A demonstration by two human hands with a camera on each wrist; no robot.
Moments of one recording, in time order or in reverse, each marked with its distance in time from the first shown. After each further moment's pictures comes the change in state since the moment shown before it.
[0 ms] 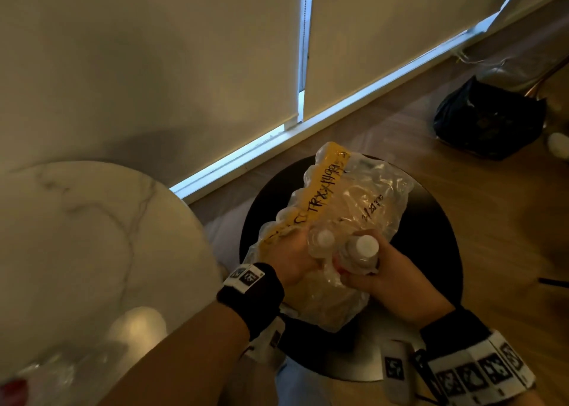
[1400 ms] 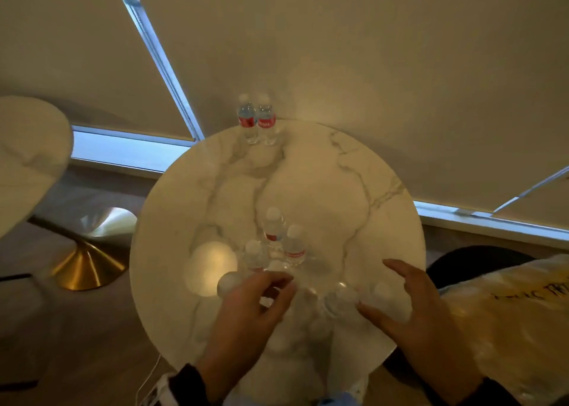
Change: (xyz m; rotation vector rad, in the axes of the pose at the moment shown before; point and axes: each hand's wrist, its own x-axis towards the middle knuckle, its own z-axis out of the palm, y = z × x) left_hand -0.486 -0.195 -0.003 -0.734 0.956 -0.465; right_hand -0.144 -0.198 0.293 -0.430 -0.221 -0.525
